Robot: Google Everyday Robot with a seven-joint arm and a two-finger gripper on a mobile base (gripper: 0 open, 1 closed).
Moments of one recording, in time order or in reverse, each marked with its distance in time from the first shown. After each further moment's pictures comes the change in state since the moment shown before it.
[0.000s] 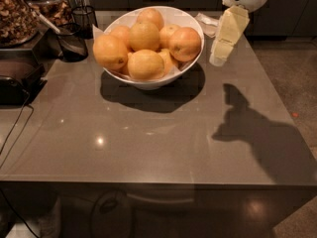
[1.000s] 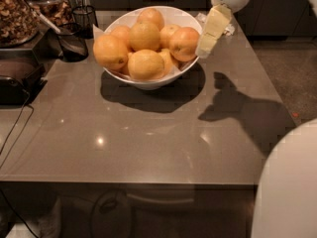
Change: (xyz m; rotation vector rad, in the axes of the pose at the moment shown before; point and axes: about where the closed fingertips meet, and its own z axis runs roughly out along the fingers) arm -0.019 -0.037 0.036 -0.063 -0.053 0.074
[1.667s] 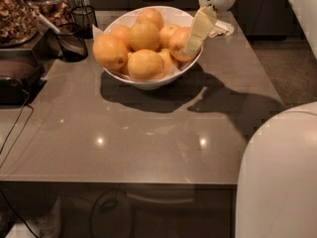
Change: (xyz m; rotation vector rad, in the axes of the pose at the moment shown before) arm -0.022 -0.001 0.016 -0.037 -0.016 0.002
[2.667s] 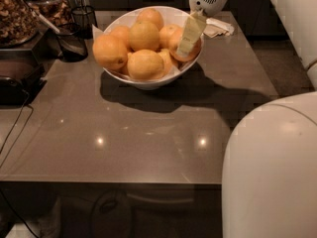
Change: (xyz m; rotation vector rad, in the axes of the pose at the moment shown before) arm -0.014 0.000 0.019 -0.037 0.007 -0.011
